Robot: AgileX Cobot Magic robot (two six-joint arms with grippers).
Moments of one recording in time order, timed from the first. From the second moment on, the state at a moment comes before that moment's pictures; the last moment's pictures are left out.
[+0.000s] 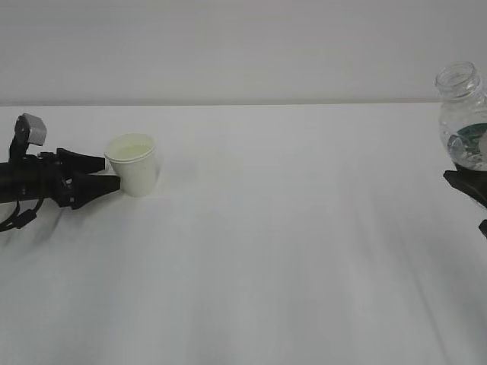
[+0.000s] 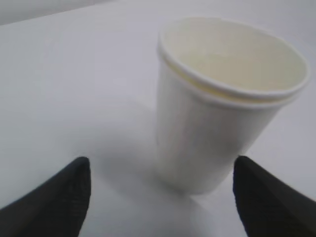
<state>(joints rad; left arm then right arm) 0.21 2.40 -1.28 1.42 -1.16 -0.74 0.02 1.13 -0.51 -1.40 -0.16 0.59</state>
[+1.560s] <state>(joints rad) 0.29 2.24 -1.28 1.34 -1.16 -1.00 0.02 1.13 -0.51 -1.40 -0.16 0.59</state>
